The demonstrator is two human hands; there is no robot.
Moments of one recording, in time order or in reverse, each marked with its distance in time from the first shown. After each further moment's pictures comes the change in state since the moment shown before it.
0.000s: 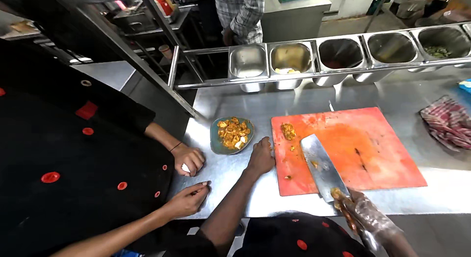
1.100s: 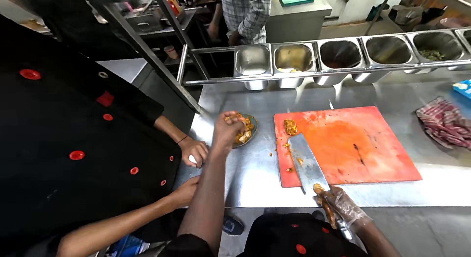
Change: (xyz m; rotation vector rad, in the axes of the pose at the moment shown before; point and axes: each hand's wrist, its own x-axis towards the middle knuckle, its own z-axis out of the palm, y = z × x) left_hand -0.029 -0.015 -0.116 -0.822 0.459 -0.031; right_hand 0.006 0.005 0.051 0.152 -0.065 -0.025
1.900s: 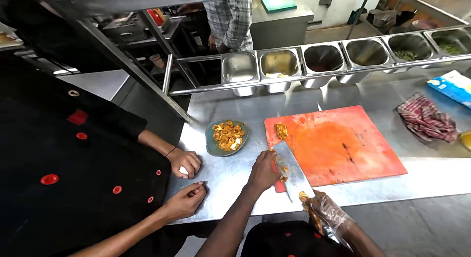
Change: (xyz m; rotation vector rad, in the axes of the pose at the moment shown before) left_hand -0.077 -0.063 0.091 0.796 -0.535 0.094; right_hand 0.000 0.008 0.019 0.049 -0.110 0.009
